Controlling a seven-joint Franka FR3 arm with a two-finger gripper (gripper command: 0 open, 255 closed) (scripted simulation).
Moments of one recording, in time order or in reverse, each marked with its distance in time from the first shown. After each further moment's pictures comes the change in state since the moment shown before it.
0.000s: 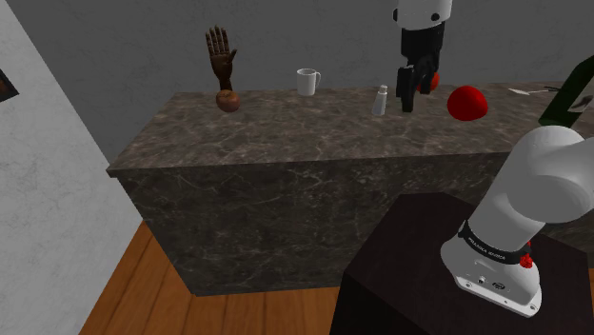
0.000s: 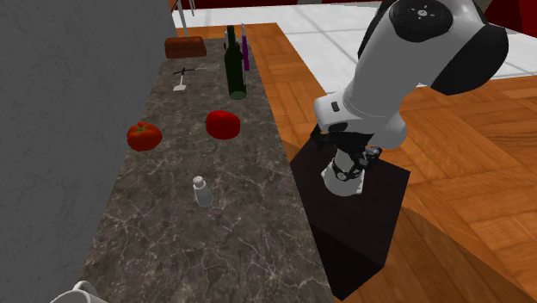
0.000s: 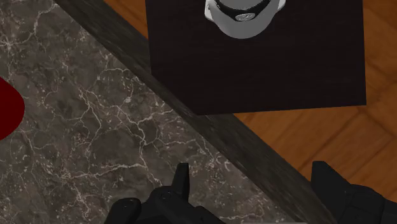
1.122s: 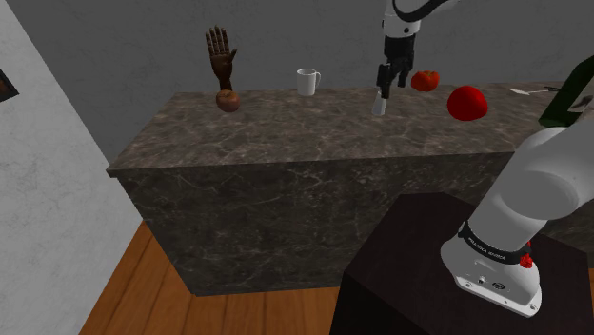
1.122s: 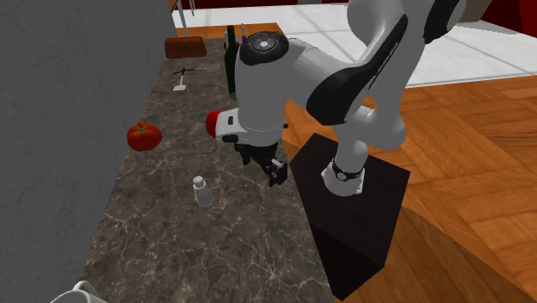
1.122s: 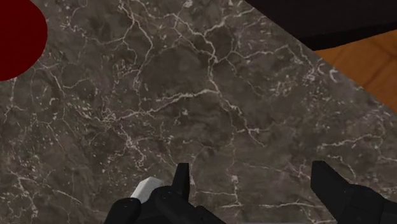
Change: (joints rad) arm -0.116 0.343 -0.252 0.110 -0.132 0.361 -0.197
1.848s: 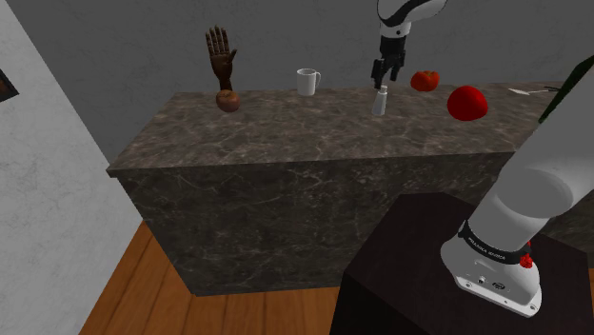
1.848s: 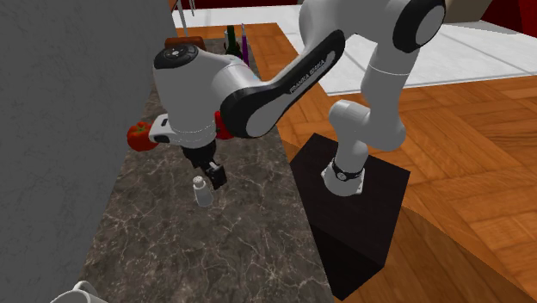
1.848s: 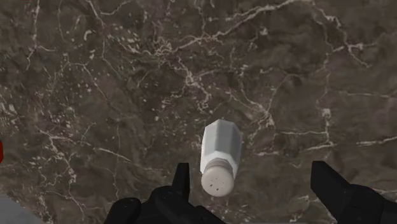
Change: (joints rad) arm -0.054 0.343 -0.161 0.258 0.079 0.171 -0.194
